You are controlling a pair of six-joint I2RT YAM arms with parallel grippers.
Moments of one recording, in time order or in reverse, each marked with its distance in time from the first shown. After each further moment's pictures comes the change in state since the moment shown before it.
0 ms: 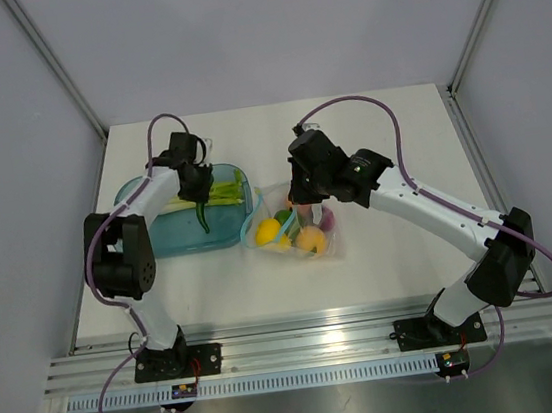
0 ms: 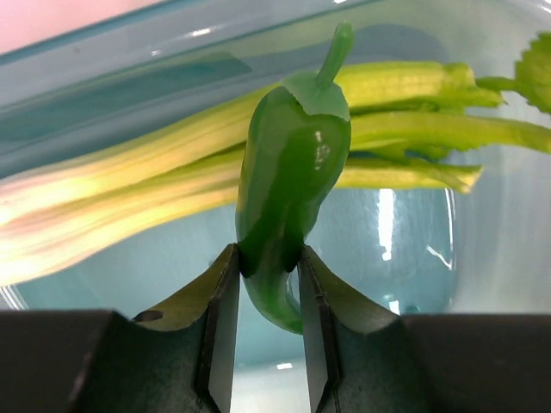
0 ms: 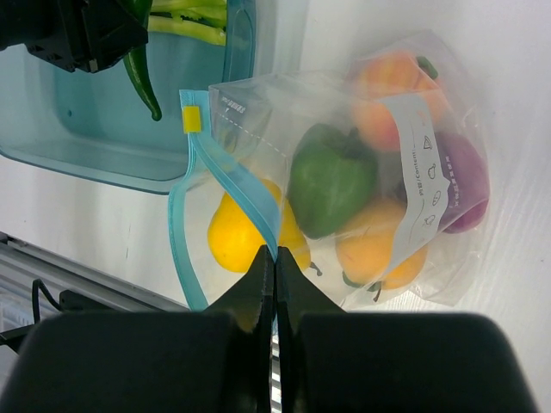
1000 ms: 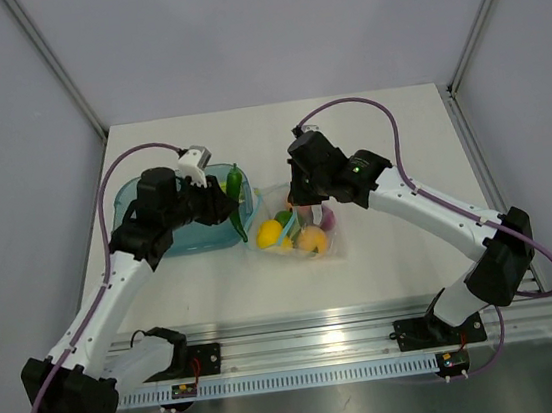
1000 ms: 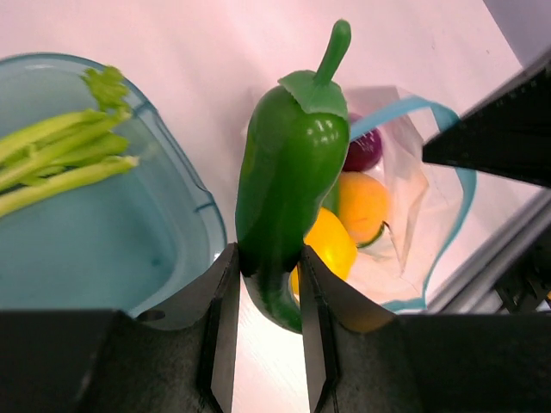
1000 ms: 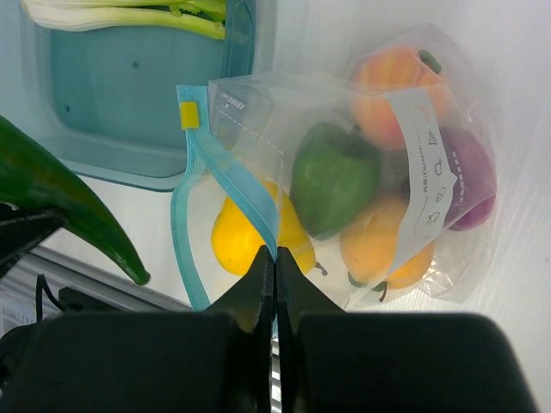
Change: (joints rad) left arm -0.156 -0.775 -0.380 0.185 0.401 -0.240; right arm 0.000 0.003 -0.012 0.007 -0.010 0.000
